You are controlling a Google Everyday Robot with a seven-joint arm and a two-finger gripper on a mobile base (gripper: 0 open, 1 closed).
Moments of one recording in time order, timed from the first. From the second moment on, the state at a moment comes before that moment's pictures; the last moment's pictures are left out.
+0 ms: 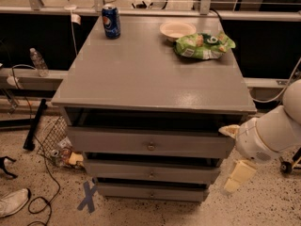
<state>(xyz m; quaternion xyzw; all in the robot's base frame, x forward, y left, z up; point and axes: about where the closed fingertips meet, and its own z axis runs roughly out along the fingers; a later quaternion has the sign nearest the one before) 0.419 -0.197 0.739 -0.60 0.76 0.12 0.19</state>
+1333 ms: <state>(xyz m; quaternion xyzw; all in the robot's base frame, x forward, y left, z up) 0.401 -0.198 0.569 -0.68 0.70 0.13 0.18</state>
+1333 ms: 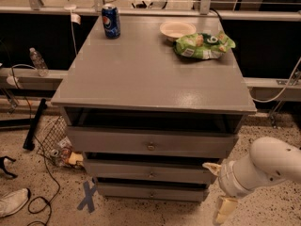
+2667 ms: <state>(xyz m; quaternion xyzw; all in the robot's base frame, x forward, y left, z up) 0.428 -0.179 0.498 -0.66 0.71 0.10 0.22</state>
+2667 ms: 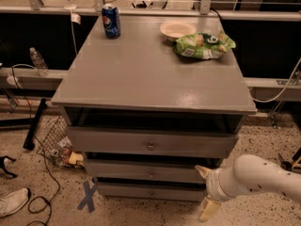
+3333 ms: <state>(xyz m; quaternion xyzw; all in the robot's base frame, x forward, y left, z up) 0.446 -0.159 0.454 -0.66 0.72 0.06 0.23</state>
